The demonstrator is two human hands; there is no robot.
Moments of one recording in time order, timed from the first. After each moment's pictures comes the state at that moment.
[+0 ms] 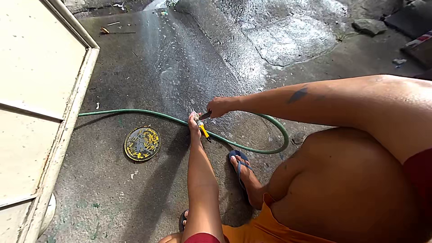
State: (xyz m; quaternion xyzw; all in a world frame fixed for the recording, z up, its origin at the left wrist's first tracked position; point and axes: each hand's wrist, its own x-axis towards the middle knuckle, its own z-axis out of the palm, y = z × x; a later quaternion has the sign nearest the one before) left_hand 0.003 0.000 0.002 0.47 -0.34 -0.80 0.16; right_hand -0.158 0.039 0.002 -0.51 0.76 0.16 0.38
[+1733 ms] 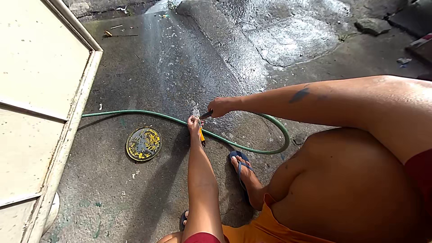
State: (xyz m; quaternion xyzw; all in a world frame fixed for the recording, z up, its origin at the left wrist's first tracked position) left_hand 0.005 0.002 0.004 0.51 -0.41 -0.75 0.10; right_hand -0.164 0.043 0.000 -0.53 0.75 0.15 0.37
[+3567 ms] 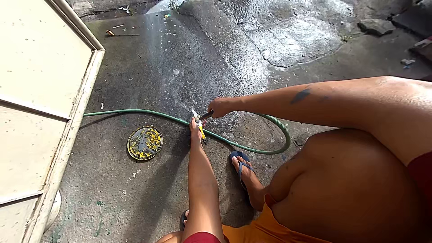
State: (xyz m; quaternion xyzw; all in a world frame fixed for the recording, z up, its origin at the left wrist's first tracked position) left_hand 0.003 0.001 0.007 0.53 -0.30 -0.79 0.09; right_hand -0.161 0.040 0.002 -0.53 0.74 0.15 0.38
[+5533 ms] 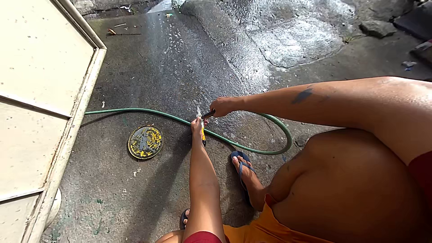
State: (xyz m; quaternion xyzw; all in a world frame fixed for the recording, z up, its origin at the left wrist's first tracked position) left_hand 0.010 0.002 0.005 0.51 -0.43 -0.75 0.05; right_hand -0.164 0.044 -0.004 -0.54 0.74 0.14 0.37
